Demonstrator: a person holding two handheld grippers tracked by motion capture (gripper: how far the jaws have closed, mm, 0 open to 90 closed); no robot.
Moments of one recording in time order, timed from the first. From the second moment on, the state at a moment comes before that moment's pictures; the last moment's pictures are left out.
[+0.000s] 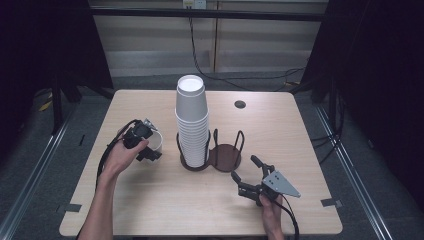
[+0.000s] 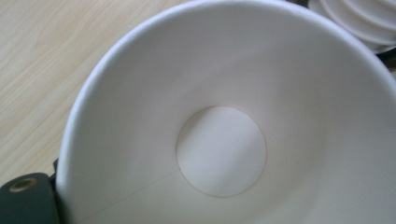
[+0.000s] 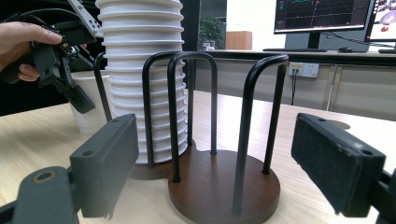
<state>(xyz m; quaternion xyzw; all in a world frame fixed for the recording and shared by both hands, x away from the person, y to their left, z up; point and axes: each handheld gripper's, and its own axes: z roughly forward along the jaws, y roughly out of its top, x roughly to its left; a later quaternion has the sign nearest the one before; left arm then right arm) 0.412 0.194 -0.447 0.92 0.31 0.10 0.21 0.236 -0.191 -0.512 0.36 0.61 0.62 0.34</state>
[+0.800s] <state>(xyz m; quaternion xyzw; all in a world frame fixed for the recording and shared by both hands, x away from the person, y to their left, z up) 0.400 0.215 -0.465 0.90 0.33 0.11 0.27 0.236 -0.191 -0.512 0.36 0.61 0.62 0.34</state>
